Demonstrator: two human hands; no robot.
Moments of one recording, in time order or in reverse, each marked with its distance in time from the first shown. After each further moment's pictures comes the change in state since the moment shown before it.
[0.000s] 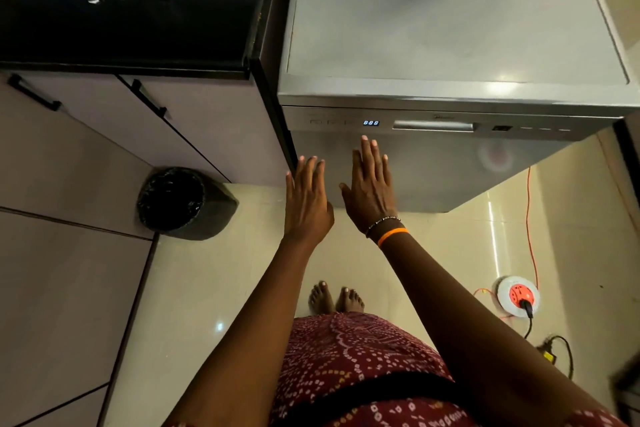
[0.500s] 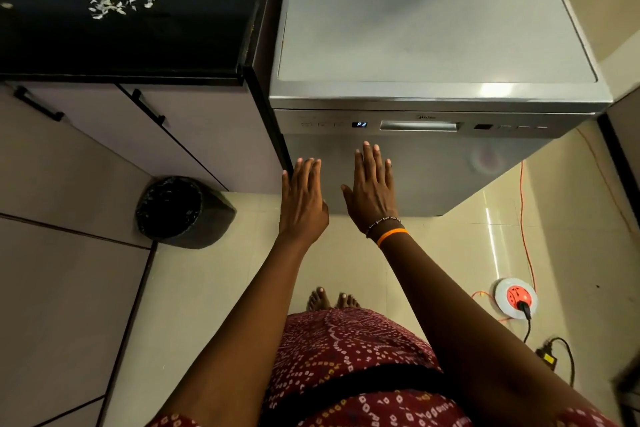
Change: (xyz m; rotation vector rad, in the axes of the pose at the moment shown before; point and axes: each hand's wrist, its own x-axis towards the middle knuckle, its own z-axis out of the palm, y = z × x) left_hand -0.011 0.011 -0.007 0.022 0.032 0.035; right_hand -0.018 0.014 -0.015 0.013 -0.059 0.059
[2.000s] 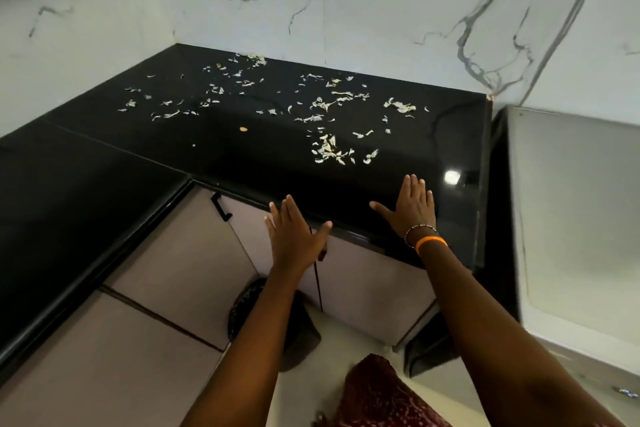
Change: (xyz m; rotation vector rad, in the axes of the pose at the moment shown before) left_hand 0.169 -0.375 -0.174 -0.264 0.245 -0.561; right_hand 0.347 -0.314 -0.004 0.078 -0.054 -0.094
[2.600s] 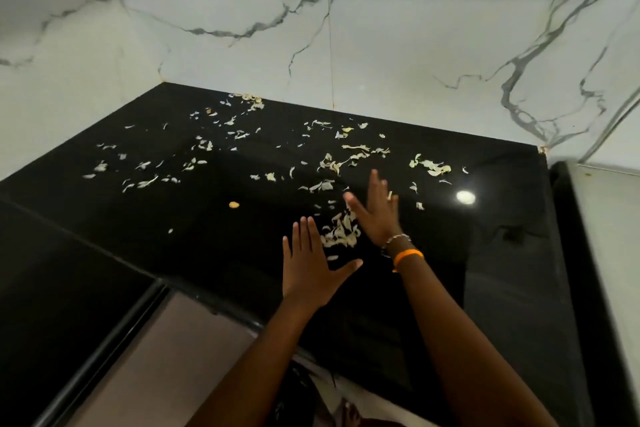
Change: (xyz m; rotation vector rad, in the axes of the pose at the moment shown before) left_hand 0.182 0.019 0.011 0.262 -0.131 0.126; right_hand 0.193 -0.105 0.002 0.477 -0.057 -0.148
